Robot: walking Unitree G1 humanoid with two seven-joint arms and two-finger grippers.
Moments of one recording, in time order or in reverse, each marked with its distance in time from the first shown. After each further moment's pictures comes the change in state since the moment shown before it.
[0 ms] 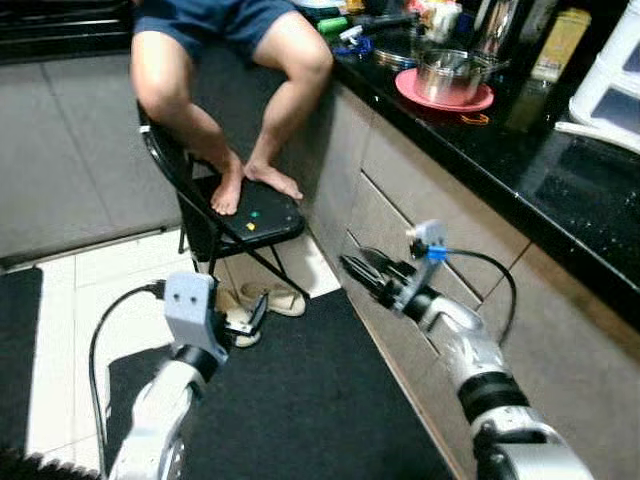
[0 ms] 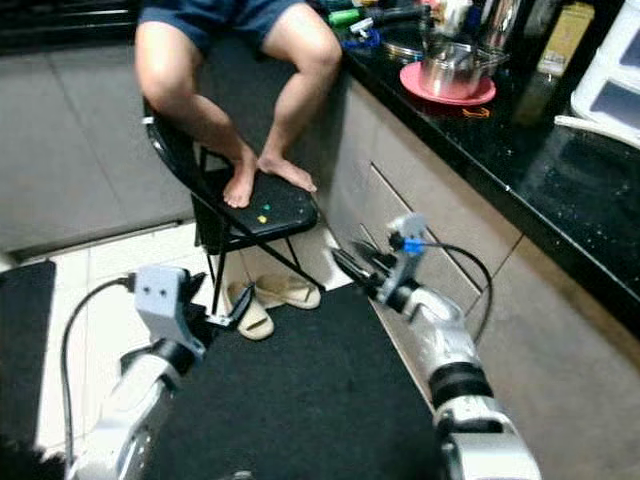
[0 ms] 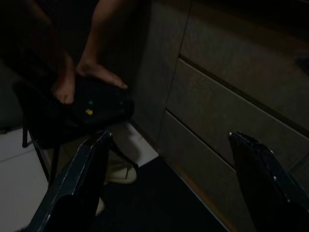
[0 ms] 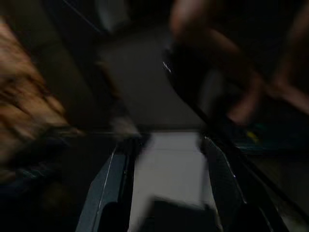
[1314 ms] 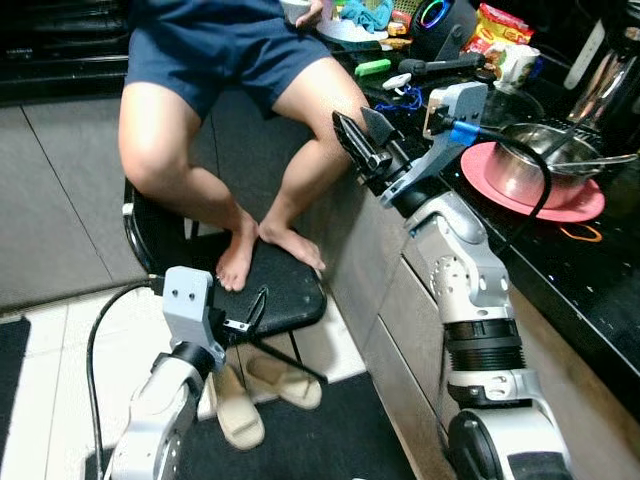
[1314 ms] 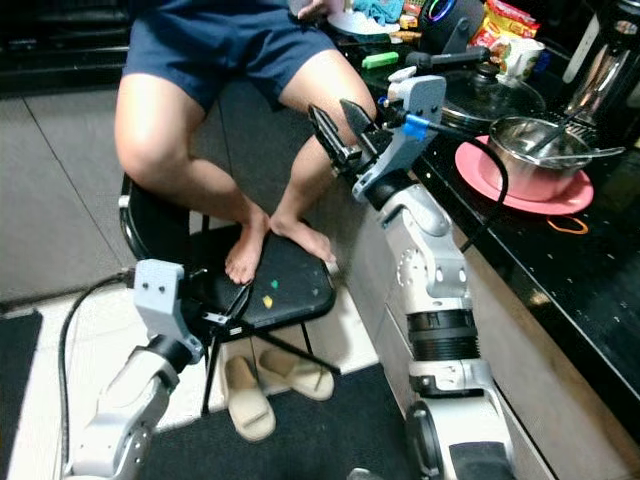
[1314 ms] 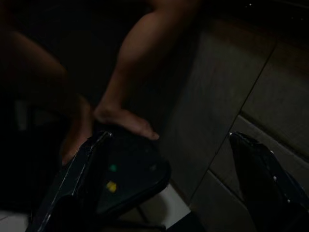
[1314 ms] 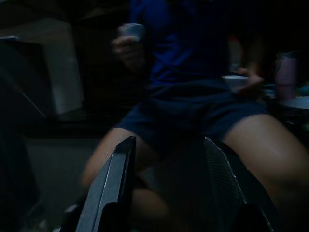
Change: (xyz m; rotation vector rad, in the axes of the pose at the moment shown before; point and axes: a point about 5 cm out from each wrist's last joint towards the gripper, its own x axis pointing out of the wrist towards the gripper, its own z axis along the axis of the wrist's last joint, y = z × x) left arm 0.005 0.000 0.000 -0.002 0.000 -0.017; right arm 0.055 0.047 0.130 -0.287 -0.317 -0.188
